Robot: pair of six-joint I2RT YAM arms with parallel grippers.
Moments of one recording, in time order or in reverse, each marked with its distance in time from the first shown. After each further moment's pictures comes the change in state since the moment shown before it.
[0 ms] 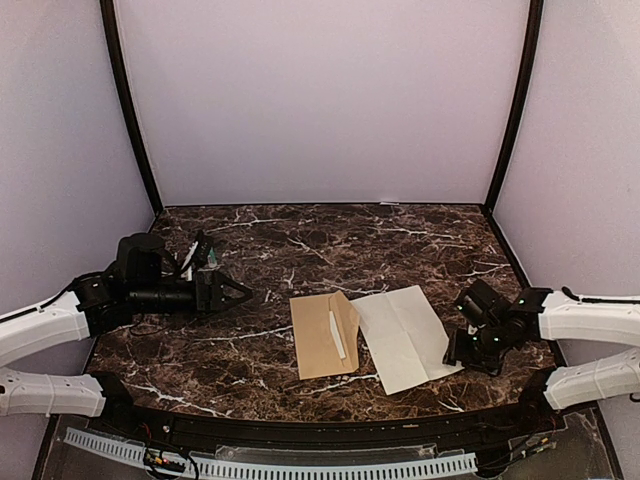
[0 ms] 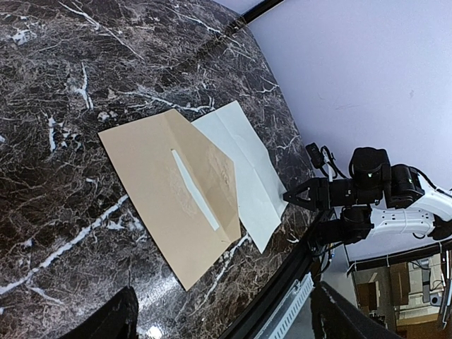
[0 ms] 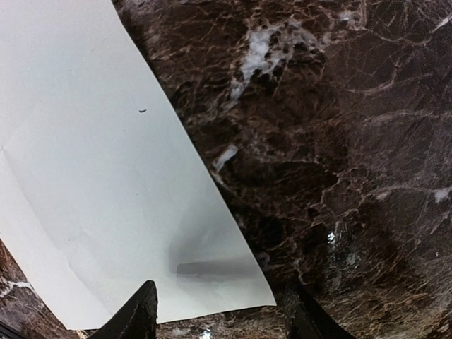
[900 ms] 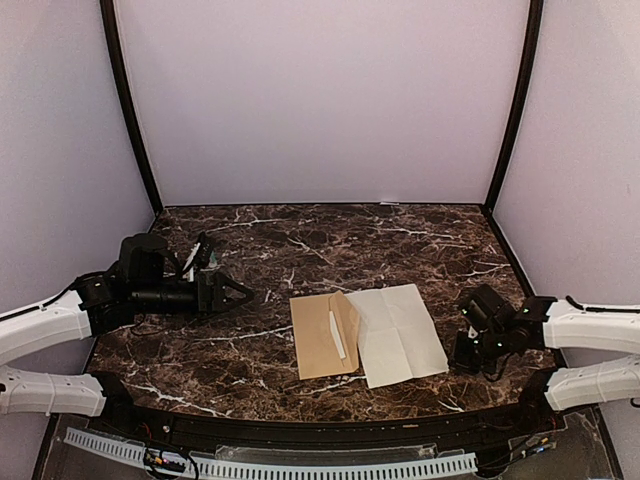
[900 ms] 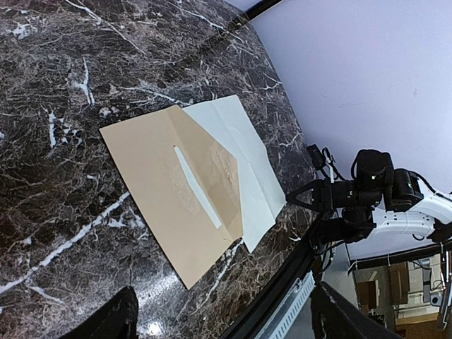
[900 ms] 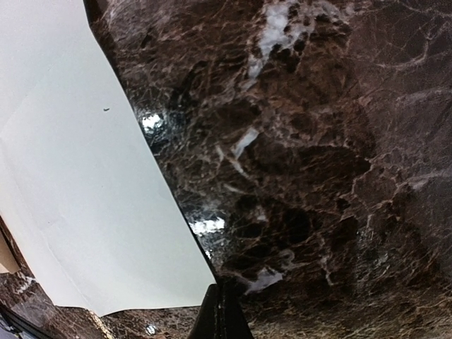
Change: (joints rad) left arm 0.000 0.018 0.000 0.002 0.004 0.000; right arm 0.000 -0.055 -0.066 0.086 -0.053 0.049
